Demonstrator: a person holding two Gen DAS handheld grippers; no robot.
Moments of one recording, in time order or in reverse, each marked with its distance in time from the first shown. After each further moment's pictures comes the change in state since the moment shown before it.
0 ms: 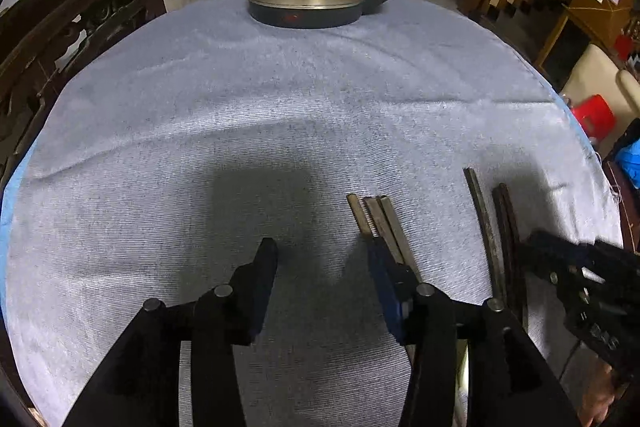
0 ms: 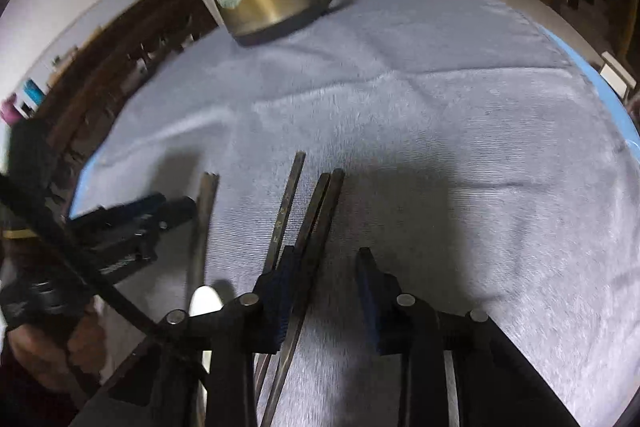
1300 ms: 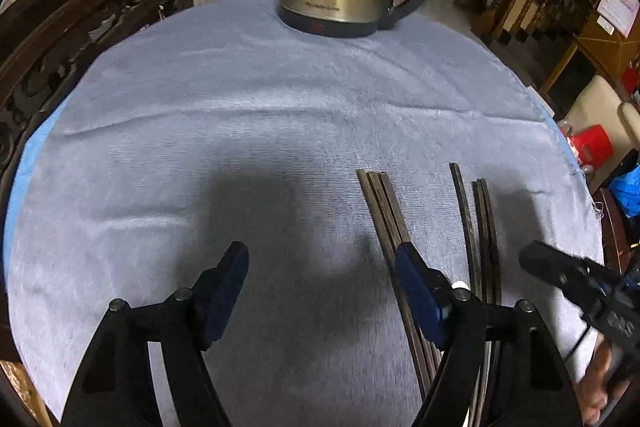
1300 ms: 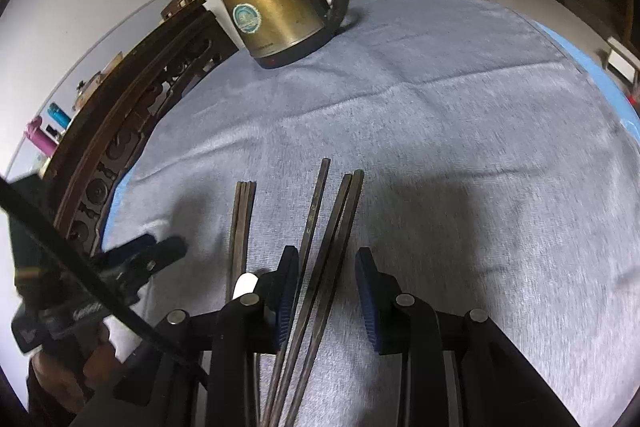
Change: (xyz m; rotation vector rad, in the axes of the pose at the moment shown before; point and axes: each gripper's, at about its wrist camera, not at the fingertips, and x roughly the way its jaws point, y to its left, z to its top) left arm -0.020 0.008 -0.033 -0.106 -0.013 -0.015; right arm -0.029 -0.008 -0.010 0.058 -0.061 0.126
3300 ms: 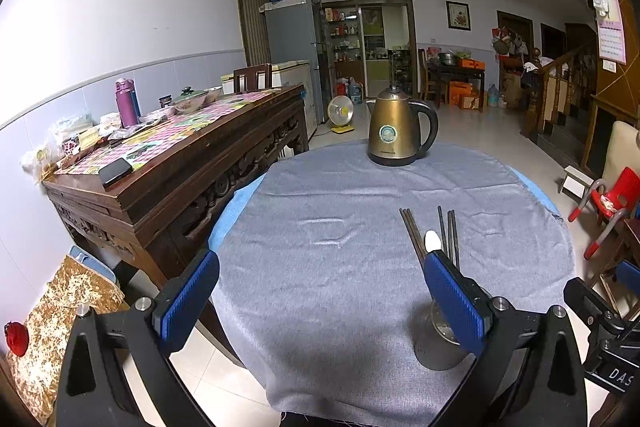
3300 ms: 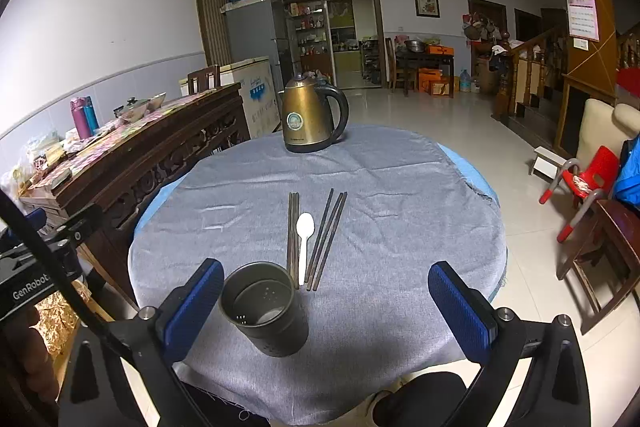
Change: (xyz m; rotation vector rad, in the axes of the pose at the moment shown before) left arm -0.310 -0.027 -0.221 -0.037 -0.563 0.328; right arm -0.275 0.121 -0.222 -0.172 -0.449 -0.244
